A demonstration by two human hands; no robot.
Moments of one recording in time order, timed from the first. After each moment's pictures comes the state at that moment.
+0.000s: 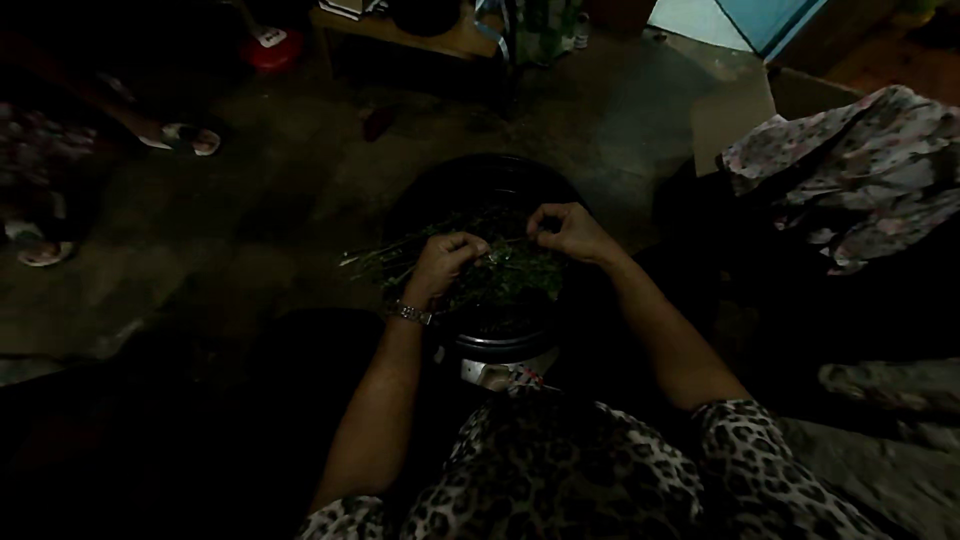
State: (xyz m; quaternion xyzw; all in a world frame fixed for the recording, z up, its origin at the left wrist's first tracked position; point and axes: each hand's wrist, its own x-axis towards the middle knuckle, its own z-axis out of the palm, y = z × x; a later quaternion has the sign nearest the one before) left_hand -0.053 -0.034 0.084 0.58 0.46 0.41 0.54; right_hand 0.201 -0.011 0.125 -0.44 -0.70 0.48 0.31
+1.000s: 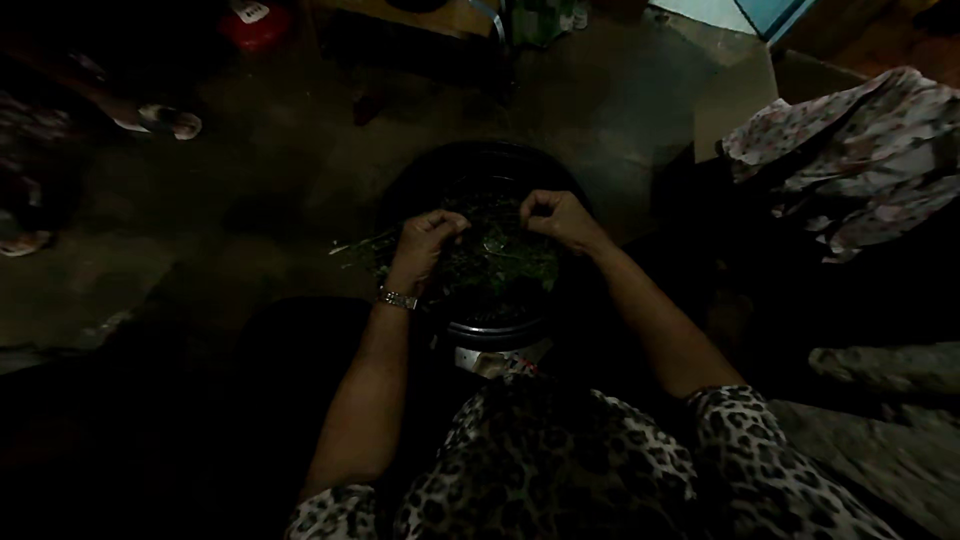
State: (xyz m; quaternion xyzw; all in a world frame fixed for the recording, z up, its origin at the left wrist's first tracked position) left_hand -0.058 -0.029 0.084 0.53 0.46 0.46 0.54; right_hand 0.189 -0.015 0.120 -0.46 -0.66 0.50 0.33
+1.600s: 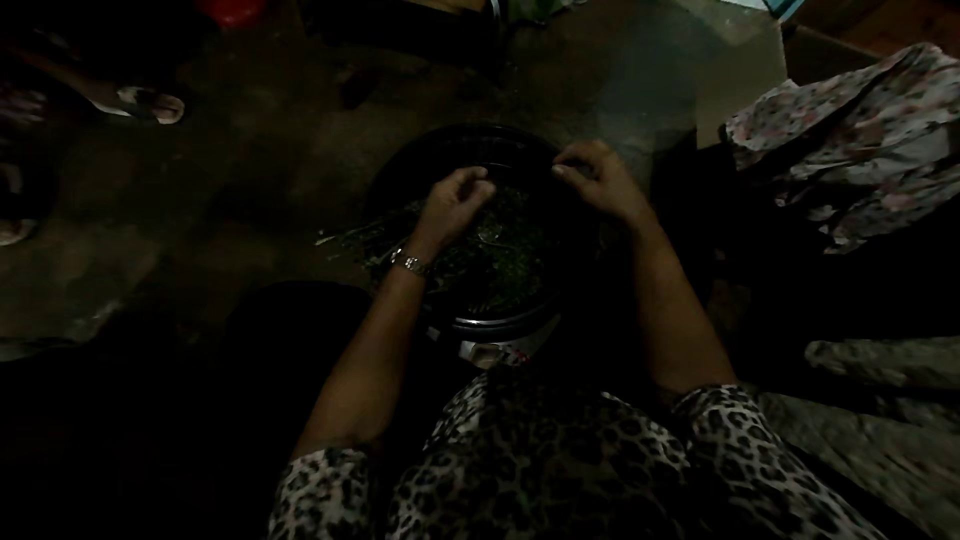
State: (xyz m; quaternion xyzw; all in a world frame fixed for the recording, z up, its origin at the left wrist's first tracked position) left_hand -0.015 0.001 0.102 0.68 0.51 0.33 0.41; right_hand 0.248 0.009 0.128 -0.53 -0.74 0.27 0.31
